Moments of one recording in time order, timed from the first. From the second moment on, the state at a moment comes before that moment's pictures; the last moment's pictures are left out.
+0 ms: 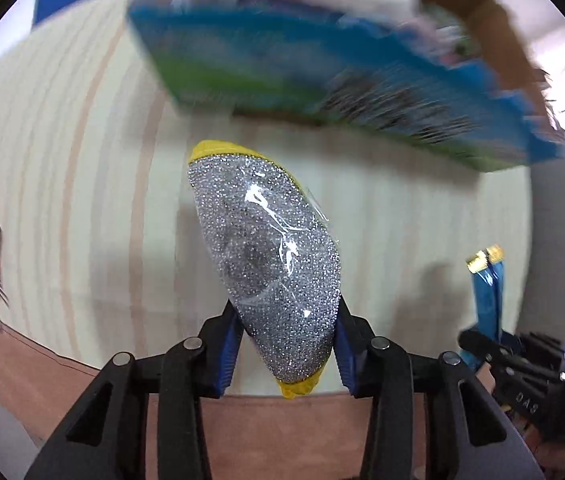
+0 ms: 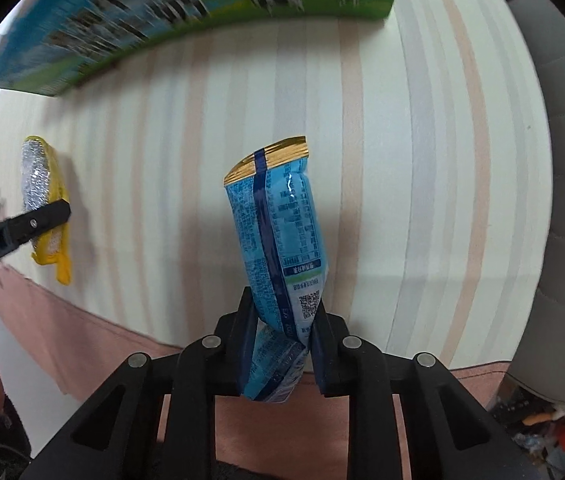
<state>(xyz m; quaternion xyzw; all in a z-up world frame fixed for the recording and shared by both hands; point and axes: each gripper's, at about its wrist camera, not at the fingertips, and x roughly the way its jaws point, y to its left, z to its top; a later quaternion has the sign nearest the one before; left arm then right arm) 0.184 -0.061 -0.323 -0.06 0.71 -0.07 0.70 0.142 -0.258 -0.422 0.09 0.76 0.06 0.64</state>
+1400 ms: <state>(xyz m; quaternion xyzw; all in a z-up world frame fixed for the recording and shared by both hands) 0.471 -0.048 -0.317 0.03 0.72 -0.07 0.70 0.477 -0.287 -0.365 -0.09 0.72 -0.02 0.69</state>
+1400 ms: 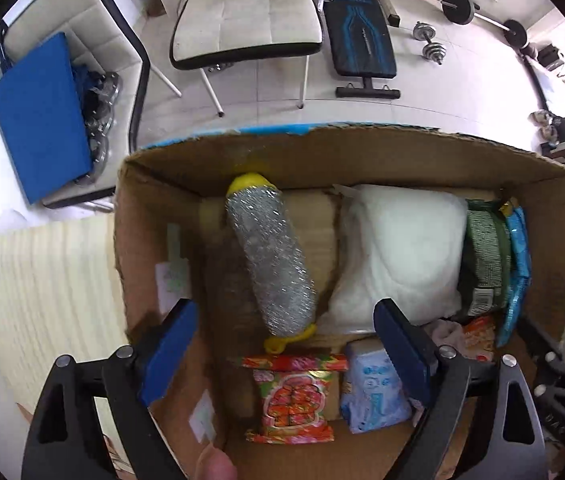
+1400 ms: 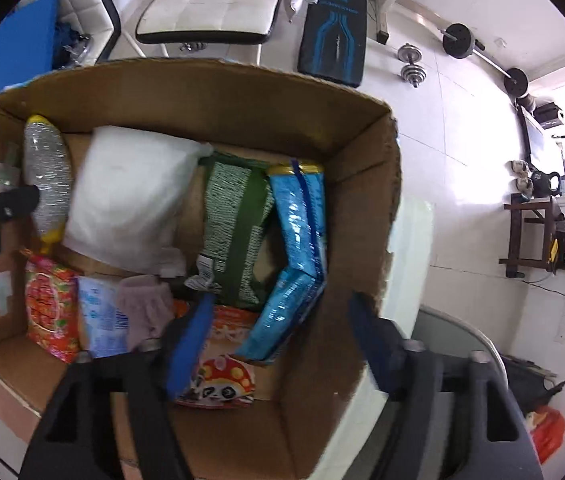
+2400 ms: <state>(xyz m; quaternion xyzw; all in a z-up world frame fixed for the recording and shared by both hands) 0.329 -0.034 -0.171 0.03 0.57 -0.05 0.82 0.364 -0.275 -0.268 0.02 0.64 -0.01 0.77</state>
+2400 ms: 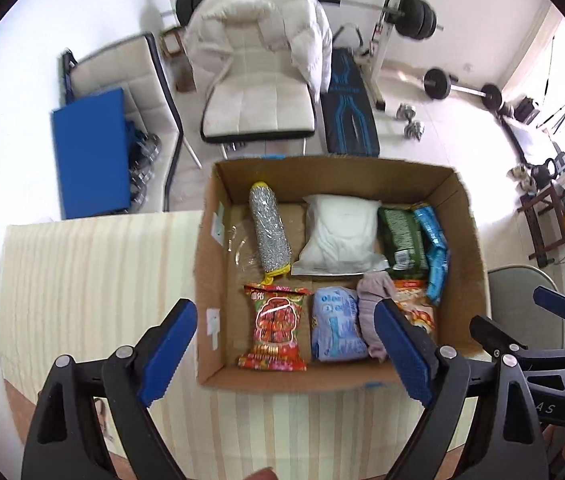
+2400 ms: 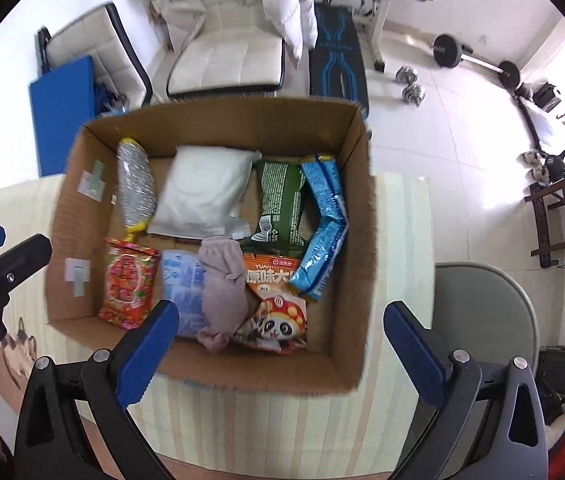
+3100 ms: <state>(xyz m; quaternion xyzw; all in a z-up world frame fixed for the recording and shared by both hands) 0.153 -0.036 -0.035 0.04 0.47 -0.04 0.88 0.177 -0.288 -0.081 0.02 0.51 -0.01 0.86</state>
